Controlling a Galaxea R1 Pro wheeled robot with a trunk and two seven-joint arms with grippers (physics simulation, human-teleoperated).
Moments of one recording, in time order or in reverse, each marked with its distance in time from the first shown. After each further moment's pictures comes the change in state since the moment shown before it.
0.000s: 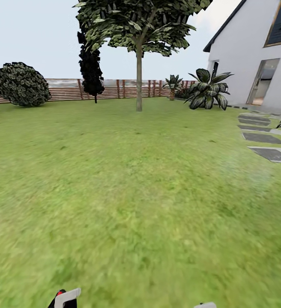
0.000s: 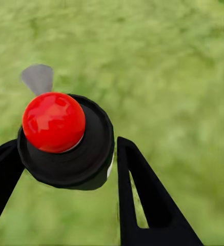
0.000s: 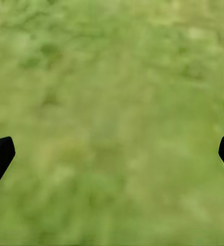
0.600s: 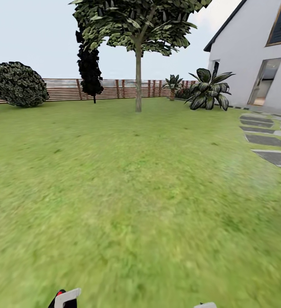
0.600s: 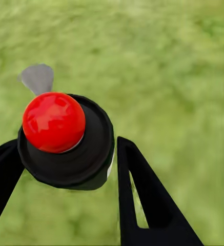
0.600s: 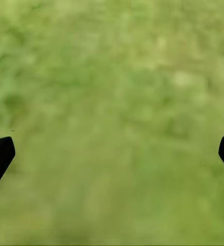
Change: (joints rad) left arm 0.000 0.000 0.000 0.000 0.000 0.000 0.000; right arm 0.000 0.000 0.000 0.000 0.000 0.000 0.000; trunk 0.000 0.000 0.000
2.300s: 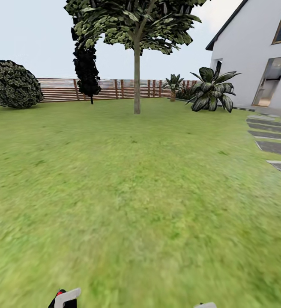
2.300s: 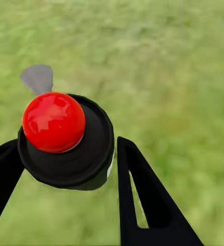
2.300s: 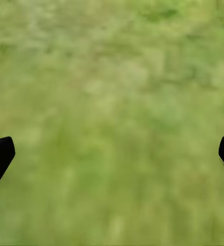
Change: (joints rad) left arm 0.000 0.000 0.000 0.000 0.000 0.000 0.000; right arm 0.000 0.000 0.000 0.000 0.000 0.000 0.000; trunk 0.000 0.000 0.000
